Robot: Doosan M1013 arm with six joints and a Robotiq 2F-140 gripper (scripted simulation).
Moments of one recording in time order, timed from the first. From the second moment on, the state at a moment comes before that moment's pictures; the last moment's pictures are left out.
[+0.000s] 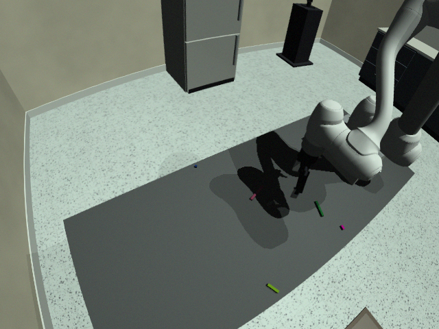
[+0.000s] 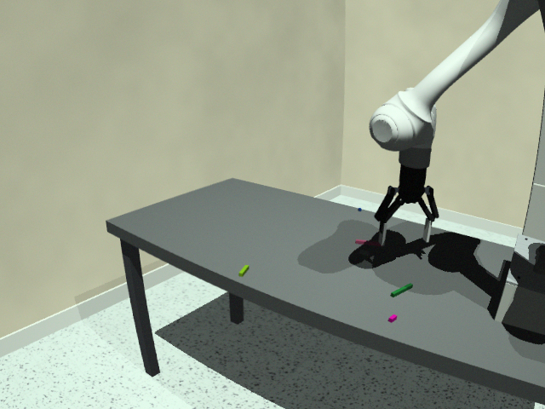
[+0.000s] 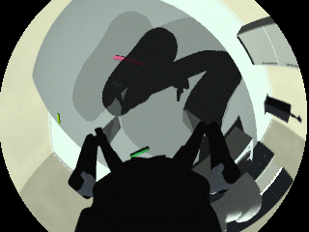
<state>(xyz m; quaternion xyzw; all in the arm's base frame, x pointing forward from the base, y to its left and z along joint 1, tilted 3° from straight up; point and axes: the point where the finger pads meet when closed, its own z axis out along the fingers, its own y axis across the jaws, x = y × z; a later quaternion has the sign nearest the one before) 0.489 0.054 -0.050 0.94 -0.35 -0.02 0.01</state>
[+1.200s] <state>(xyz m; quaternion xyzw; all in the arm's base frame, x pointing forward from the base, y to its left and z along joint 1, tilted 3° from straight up) 0.657 -0.129 -0.057 0.74 -0.67 -0.01 0.01</state>
